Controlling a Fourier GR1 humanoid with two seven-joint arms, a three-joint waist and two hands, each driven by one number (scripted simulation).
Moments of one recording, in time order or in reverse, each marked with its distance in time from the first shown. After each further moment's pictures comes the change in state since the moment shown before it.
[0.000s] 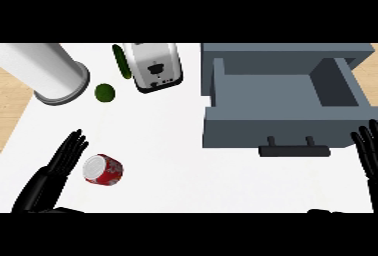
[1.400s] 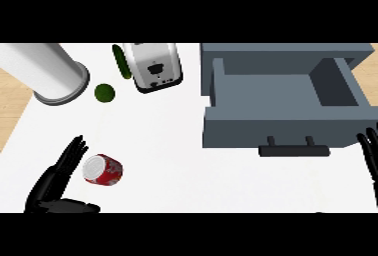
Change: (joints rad) left arm -0.176 0.082 0.083 0.566 -0.108 -0.013 -0.336; right arm 0.003 0.032 -0.035 -0.031 -0.003 0.031 0.011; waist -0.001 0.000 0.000
